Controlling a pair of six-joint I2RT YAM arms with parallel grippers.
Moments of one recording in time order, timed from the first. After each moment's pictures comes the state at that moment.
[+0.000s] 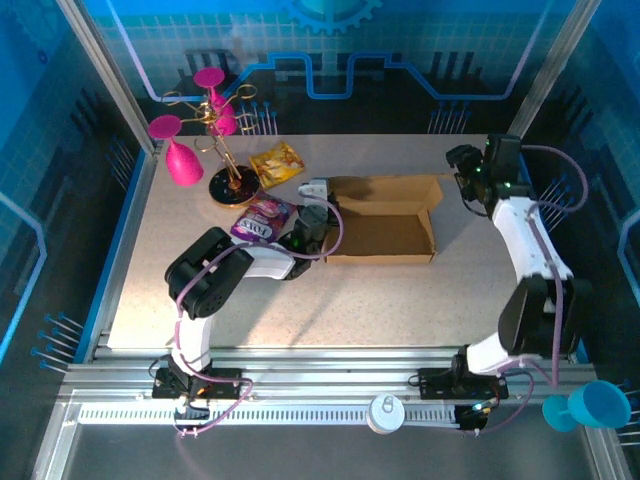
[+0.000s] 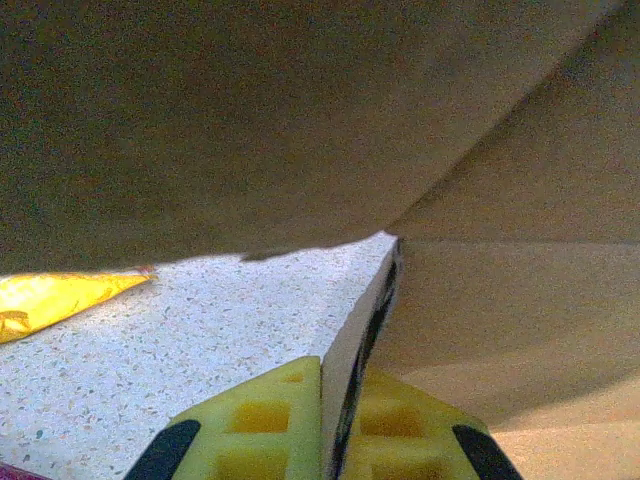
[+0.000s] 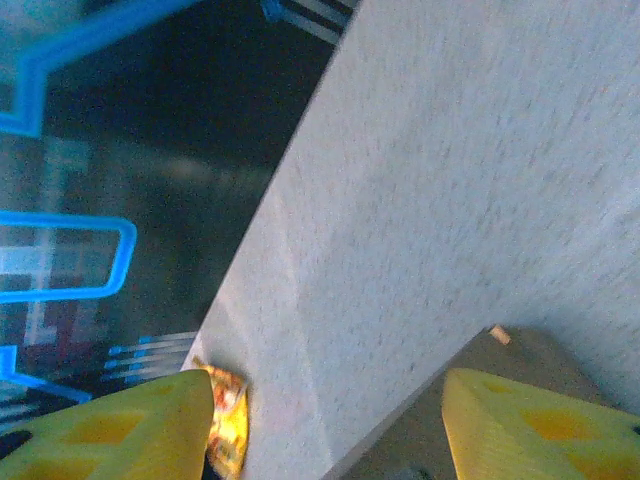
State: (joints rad) left arm -0.68 1.97 1.00 0.83 -0.53 -0.29; right arm -0.09 1.56 1.30 -0.40 -0.22 1.06
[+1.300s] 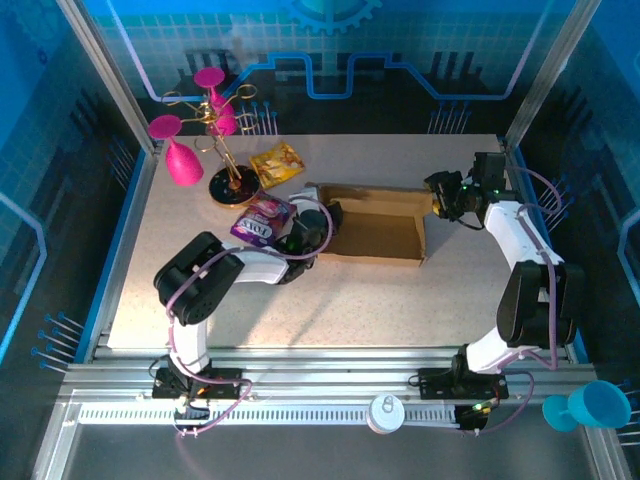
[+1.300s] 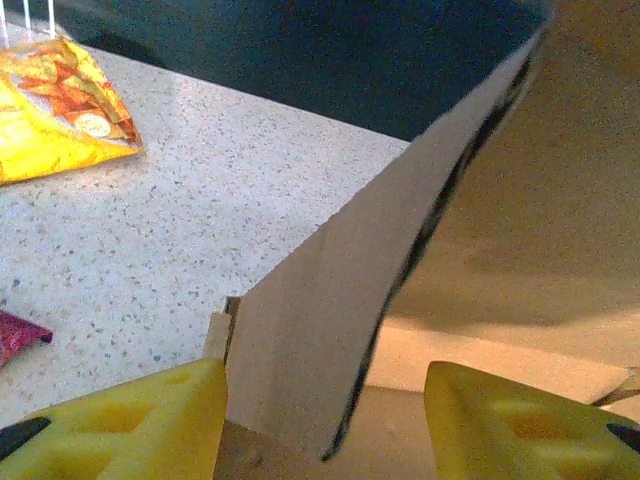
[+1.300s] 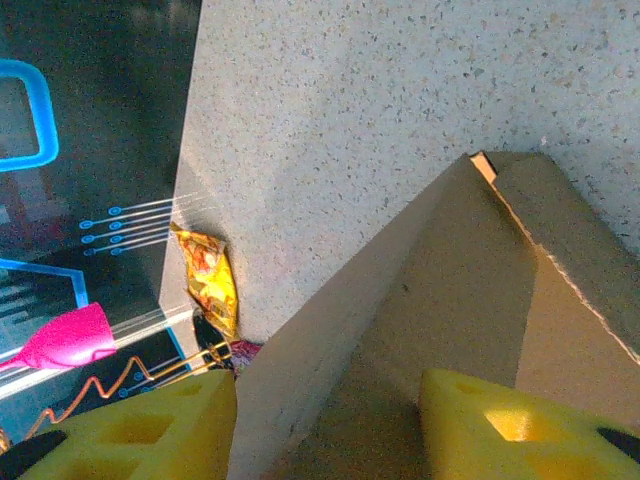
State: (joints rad) left arm -0.68 1.87 0.91 0.66 -0.45 -0.59; right arm -0.09 1.56 1.16 -0.43 -0.48 1.08
